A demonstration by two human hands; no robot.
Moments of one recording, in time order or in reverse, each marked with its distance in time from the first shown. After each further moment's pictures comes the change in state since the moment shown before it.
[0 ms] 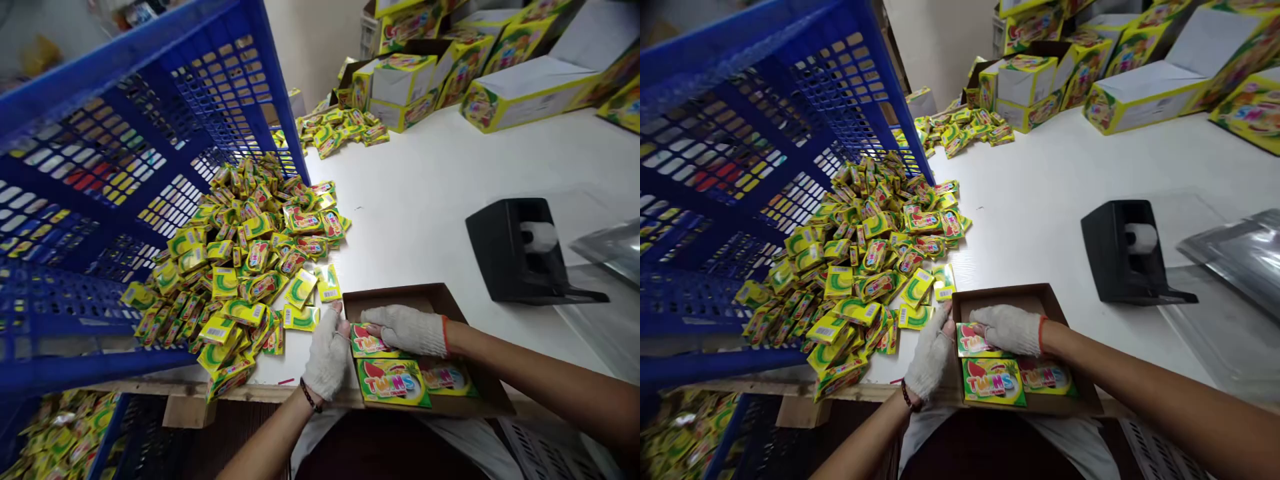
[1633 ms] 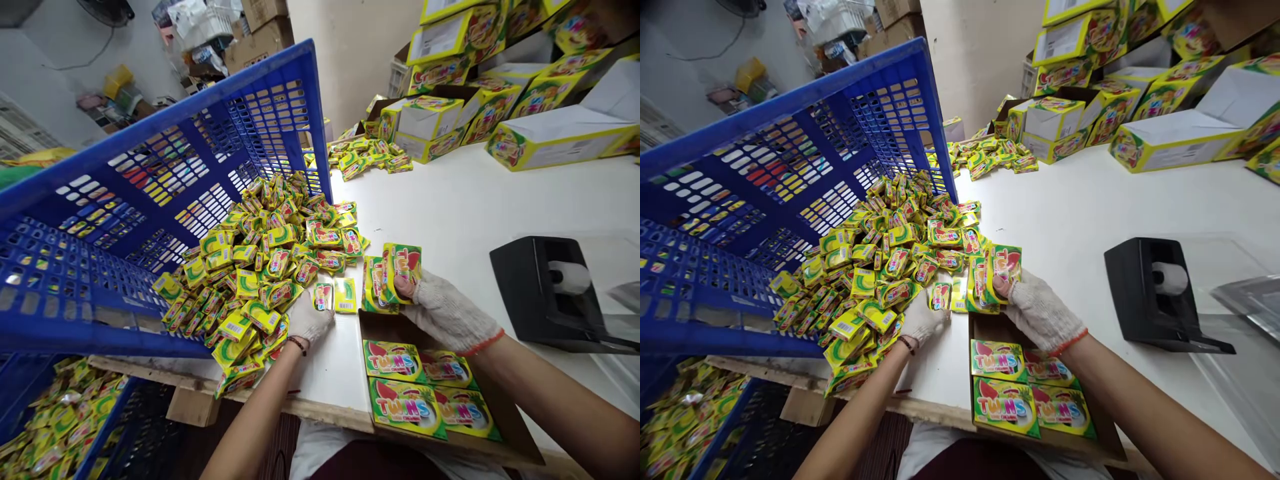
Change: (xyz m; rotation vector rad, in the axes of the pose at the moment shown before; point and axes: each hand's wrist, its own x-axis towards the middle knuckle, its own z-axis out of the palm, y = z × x) left_hand 0.068 -0.016 -0.049 0.348 0.057 -0.315; right_hand -0.007 -0.042 -0.058 1.247 0.504 -0.102
